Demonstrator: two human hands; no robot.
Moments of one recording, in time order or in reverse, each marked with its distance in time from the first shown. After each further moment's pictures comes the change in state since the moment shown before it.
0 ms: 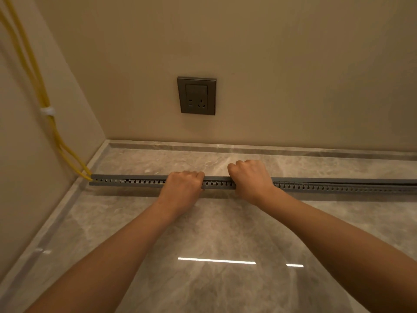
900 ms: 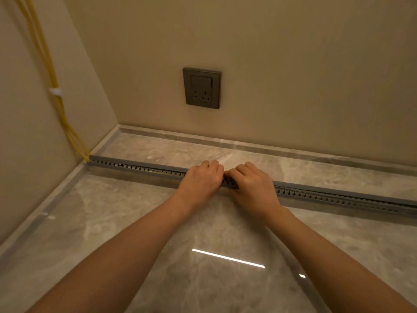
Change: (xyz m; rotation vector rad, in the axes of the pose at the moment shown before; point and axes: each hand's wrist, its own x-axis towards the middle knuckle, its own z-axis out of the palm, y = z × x) left_hand 0.019 0.059 -0.008 0.183 0.084 0.007; right_hand -0.035 0.019 0.029 0.380 0.456 -0.128
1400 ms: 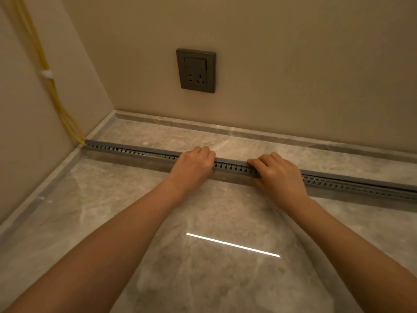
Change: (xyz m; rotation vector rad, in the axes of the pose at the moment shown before) left_hand 0.002 0.000 0.000 -0.068 -0.037 -0.054; right_hand -0.032 0.042 -0.029 -0.177 -0.072 -0.001
